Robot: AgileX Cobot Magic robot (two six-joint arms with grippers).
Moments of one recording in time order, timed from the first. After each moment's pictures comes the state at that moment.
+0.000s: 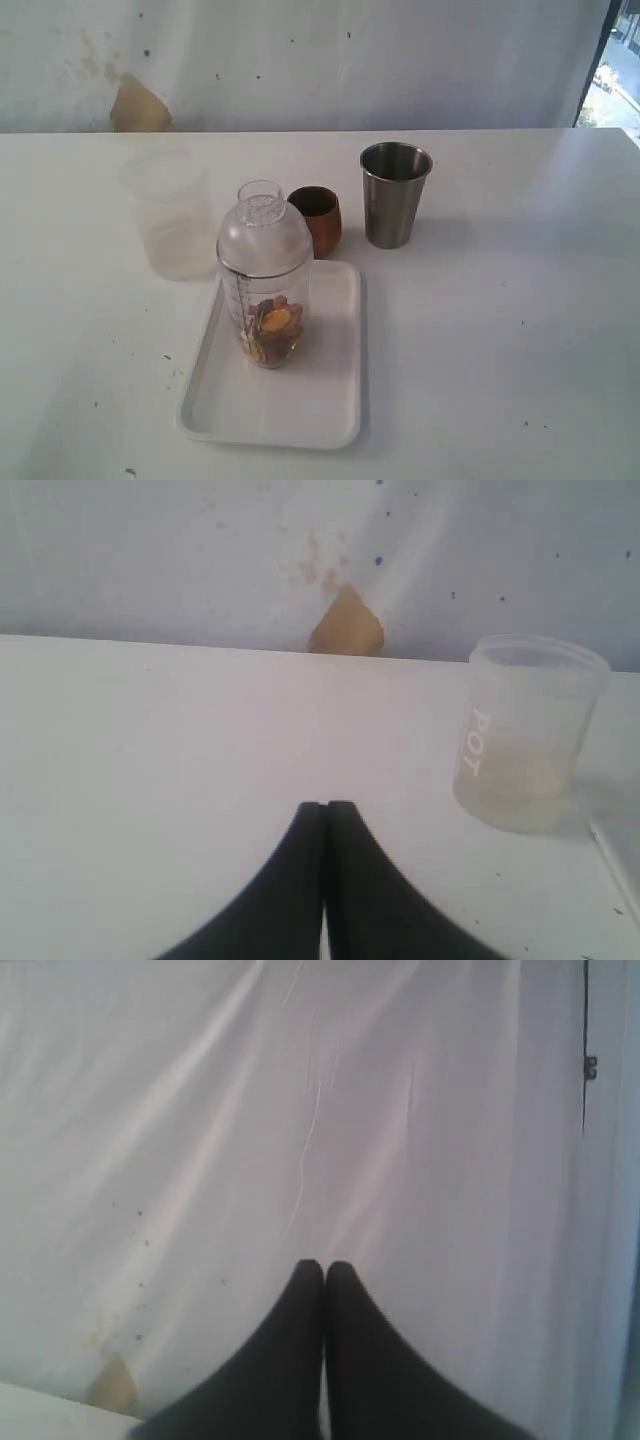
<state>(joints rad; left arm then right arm) 0.02 0.00 -0.01 -0.04 0.23 -0.02 0.32 0.00 -0.67 -0.27 0.37 0.13</state>
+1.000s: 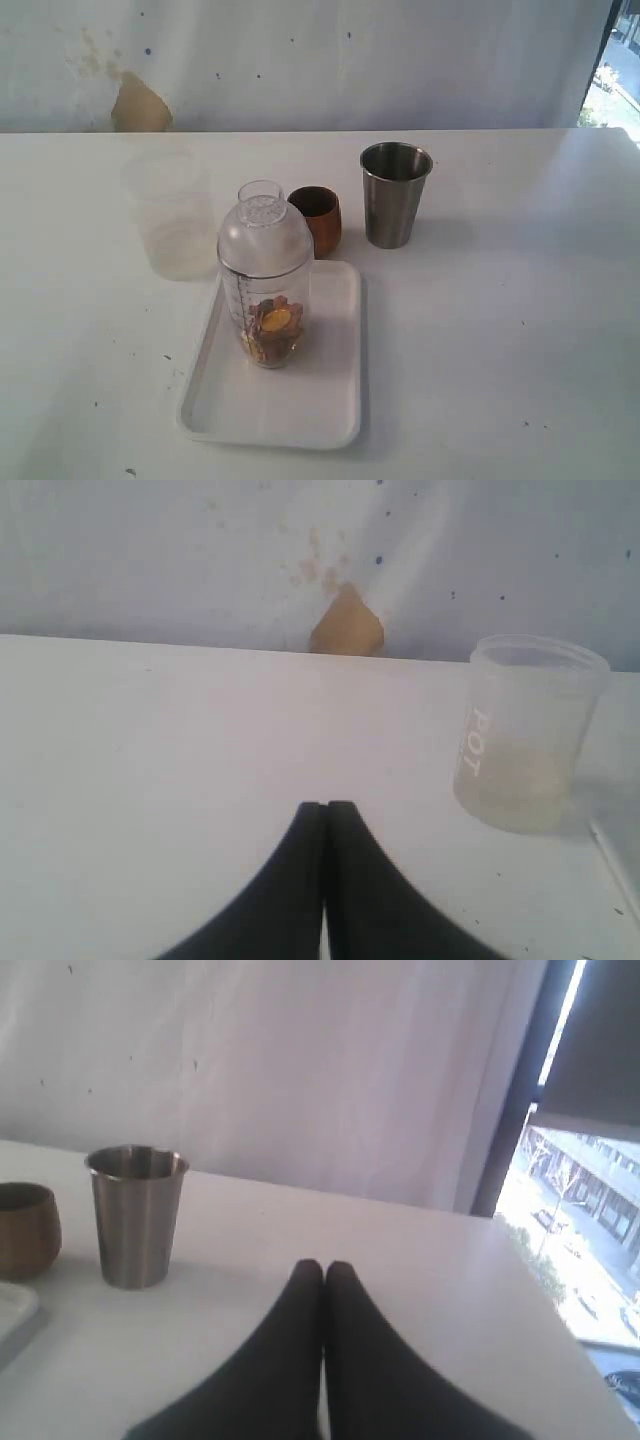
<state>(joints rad) 0.02 0.00 -0.01 -0.04 0.23 -0.02 -0.05 0.00 -0.06 0.02 0.15 -0.14</state>
